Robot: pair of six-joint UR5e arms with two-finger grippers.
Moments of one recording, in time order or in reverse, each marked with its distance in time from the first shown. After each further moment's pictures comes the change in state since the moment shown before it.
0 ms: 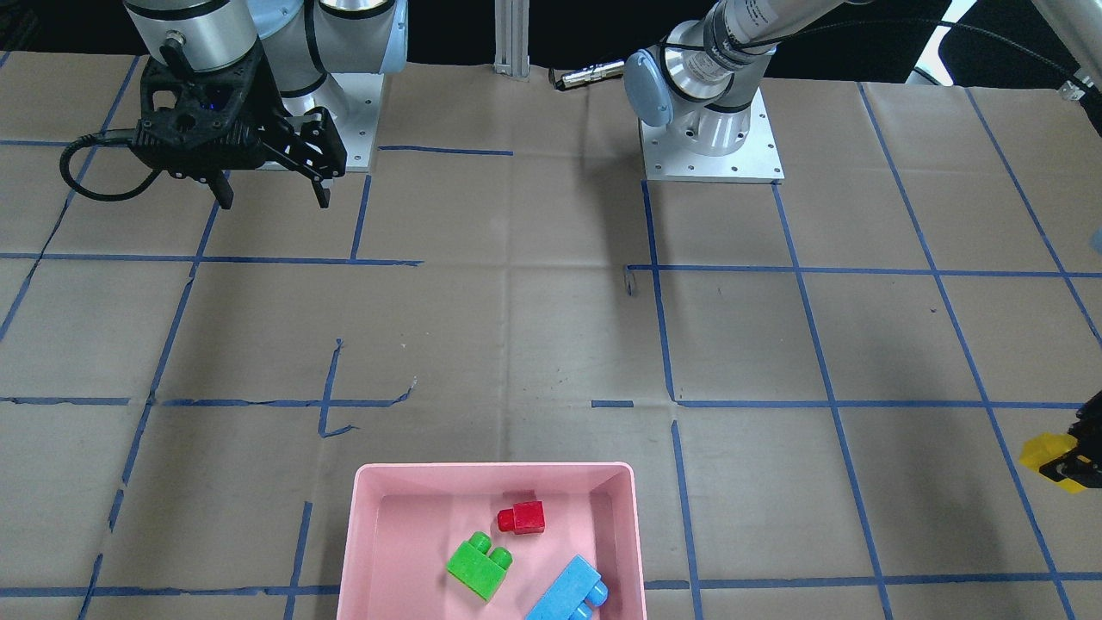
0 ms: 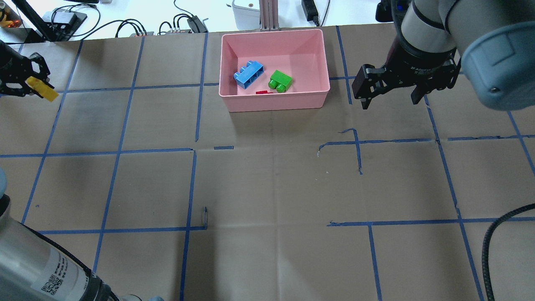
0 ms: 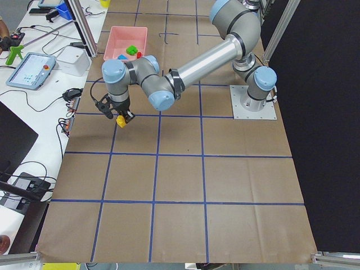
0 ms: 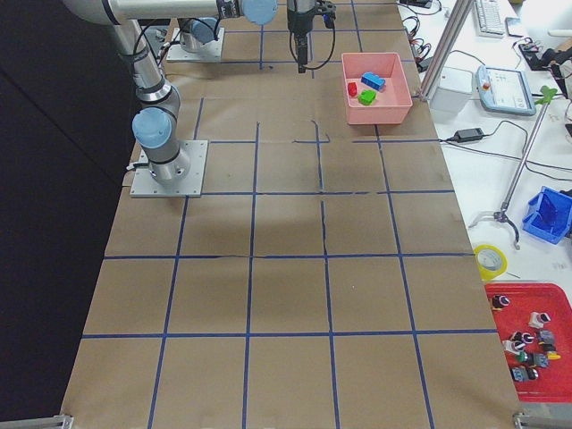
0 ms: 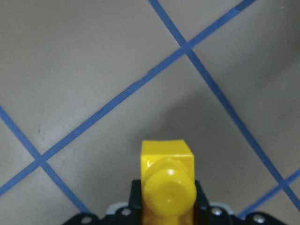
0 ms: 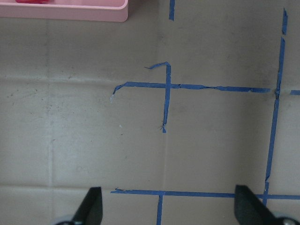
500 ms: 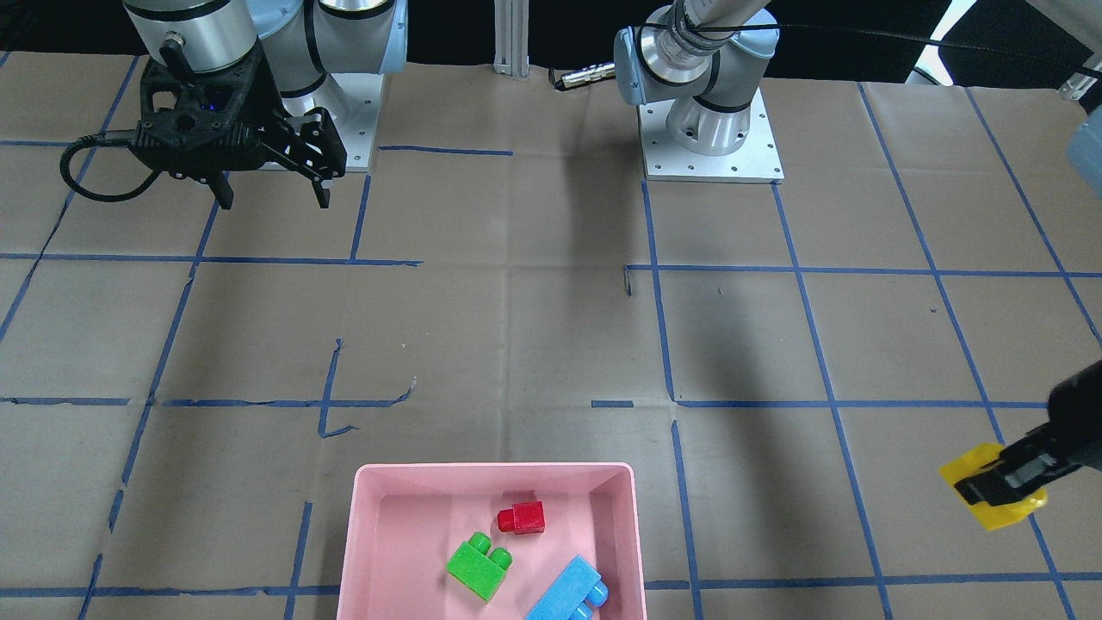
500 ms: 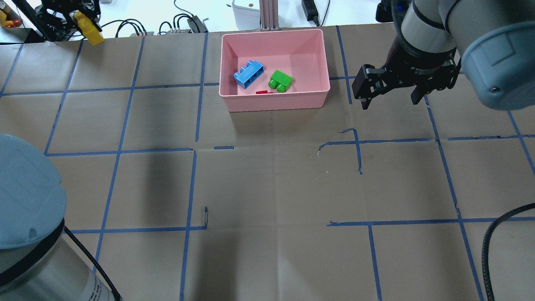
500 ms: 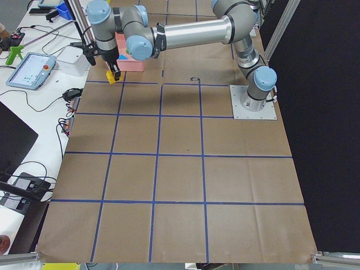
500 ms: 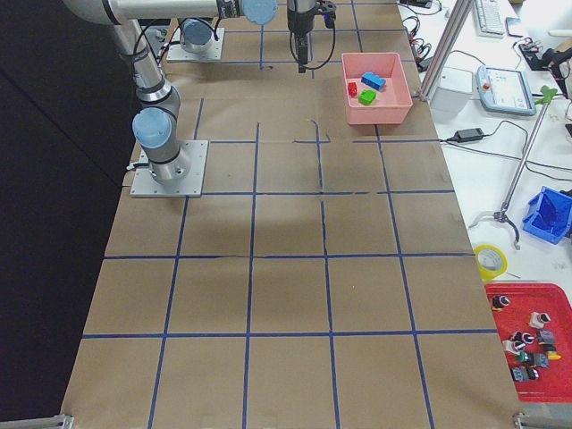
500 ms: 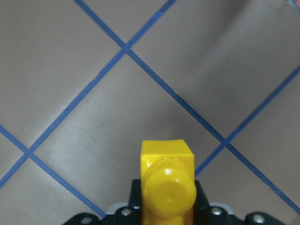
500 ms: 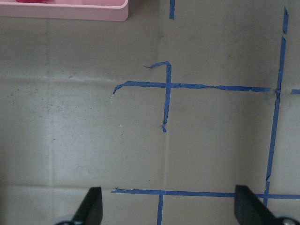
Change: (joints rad) left arm -0.284 -0.009 0.194 -0.200 -0.001 0.049; right arm 0.000 0.000 0.004 0.000 0.001 0.001
